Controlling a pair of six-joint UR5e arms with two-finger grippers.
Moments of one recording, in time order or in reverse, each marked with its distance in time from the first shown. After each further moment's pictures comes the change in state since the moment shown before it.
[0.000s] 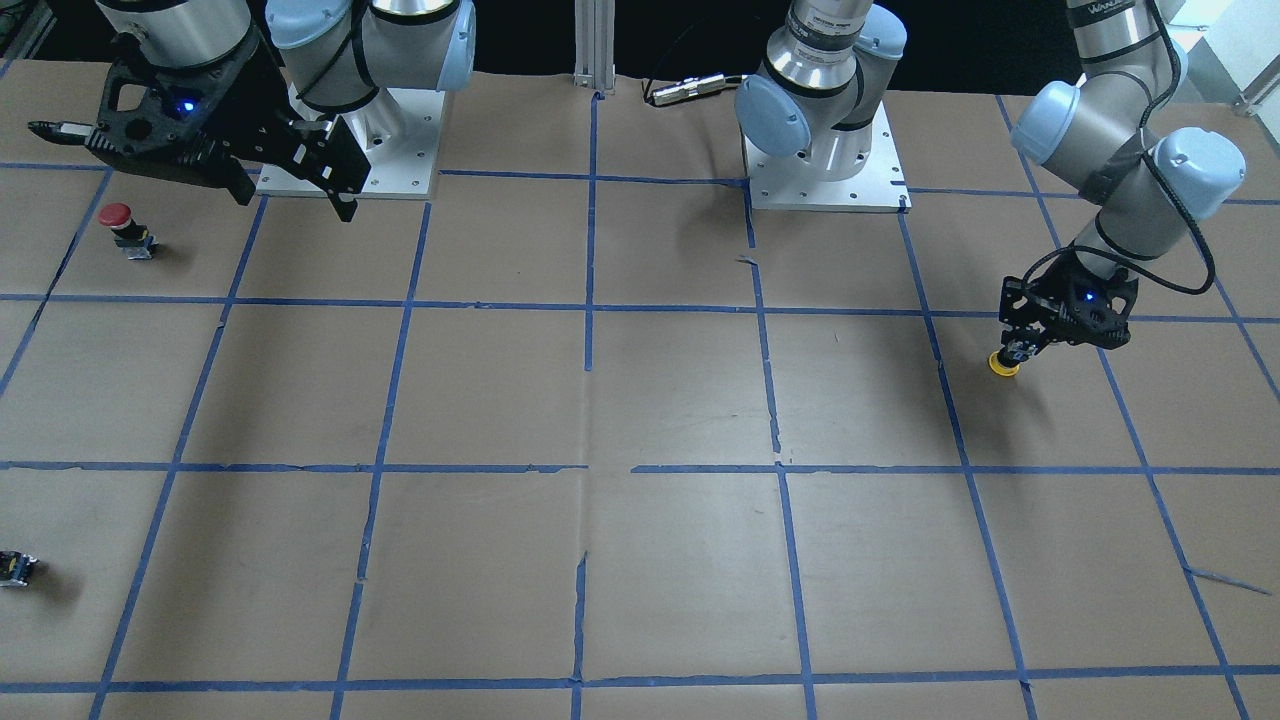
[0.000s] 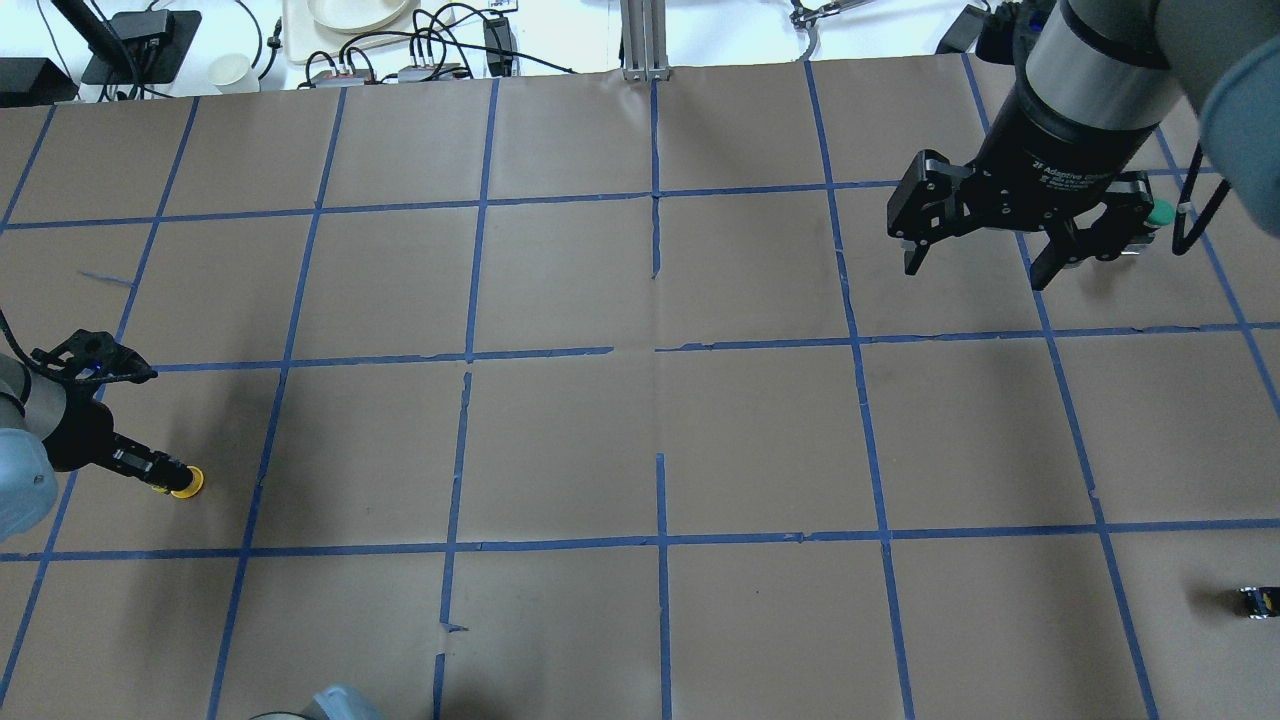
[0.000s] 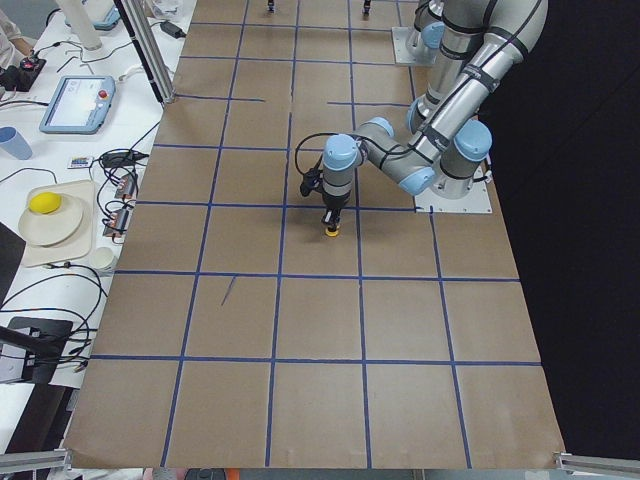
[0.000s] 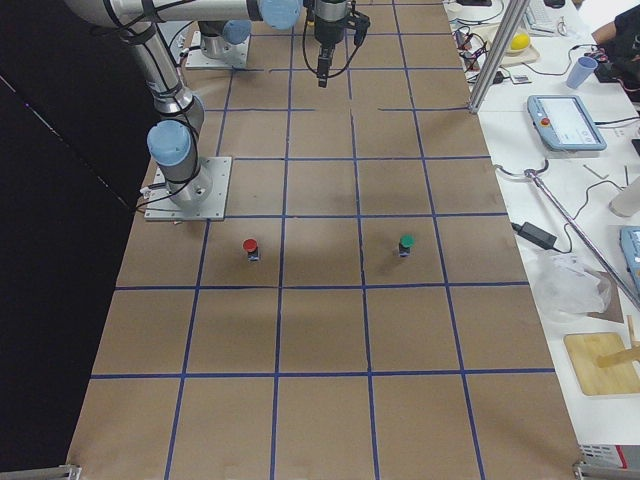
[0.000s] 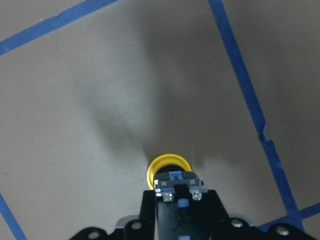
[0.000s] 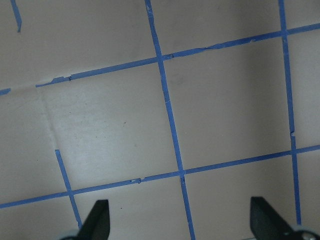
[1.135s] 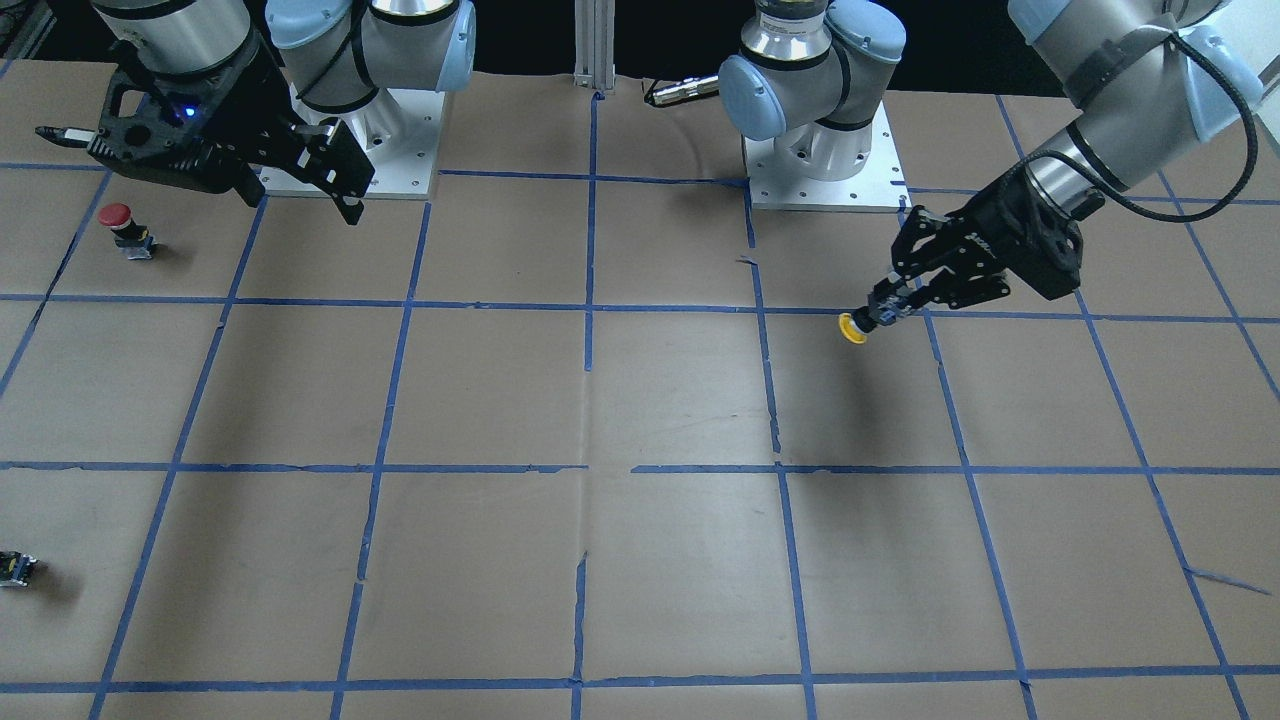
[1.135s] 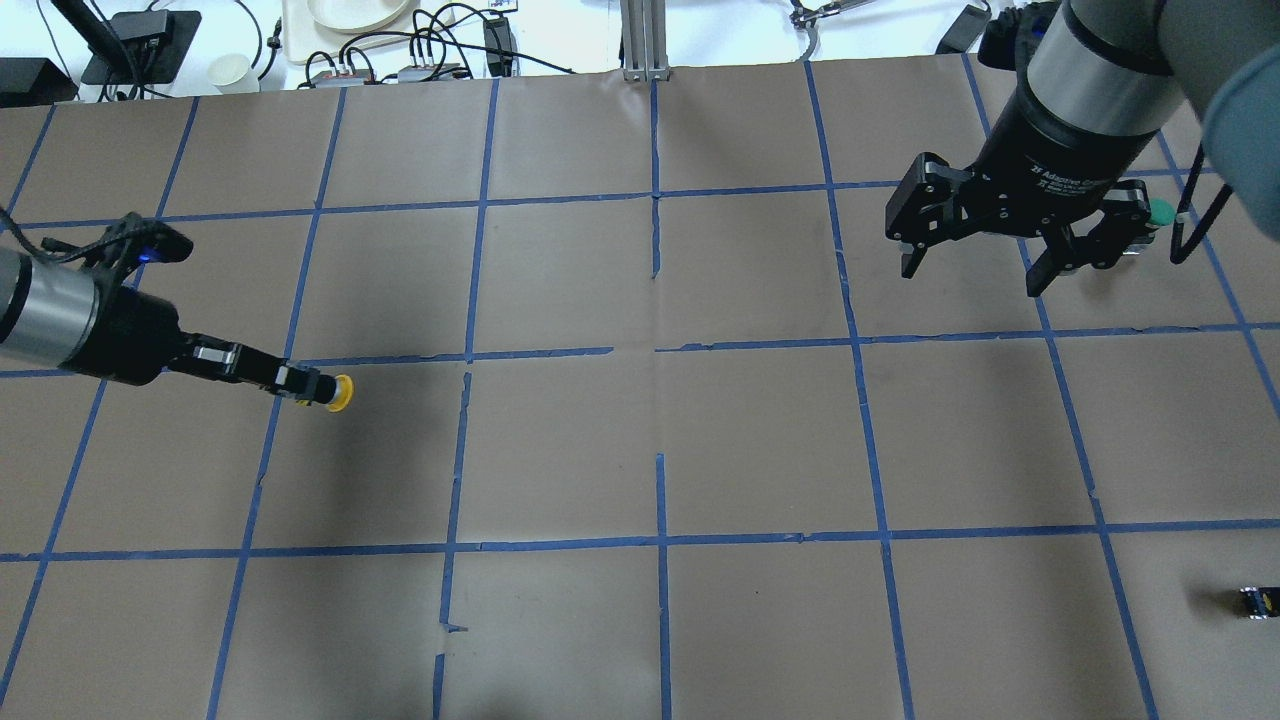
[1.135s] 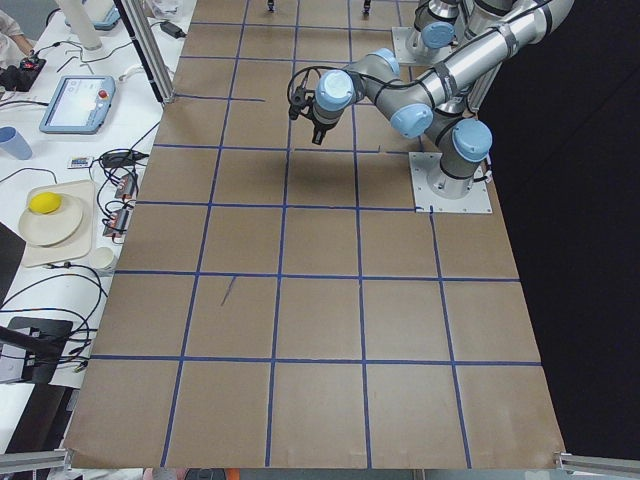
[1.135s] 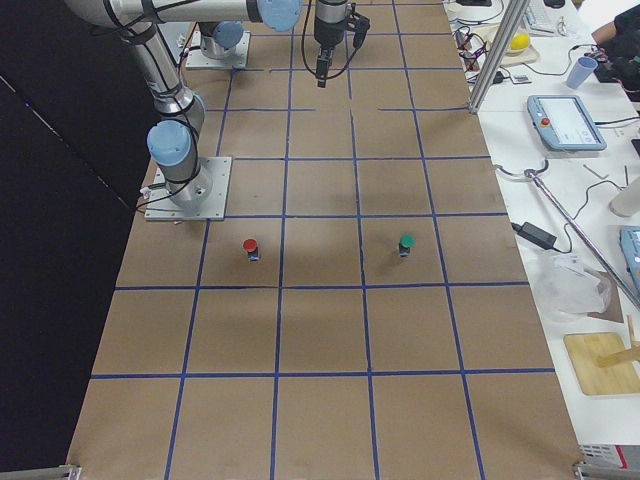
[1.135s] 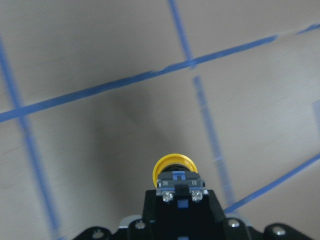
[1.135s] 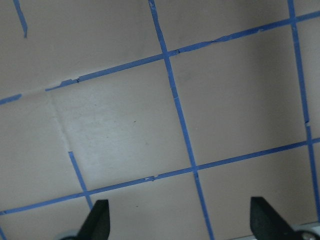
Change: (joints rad) left arm -0.282 0.217 0.215 -0.645 -0.563 -0.373; right arm -0.013 0.003 -0.002 0.006 0.063 0.100
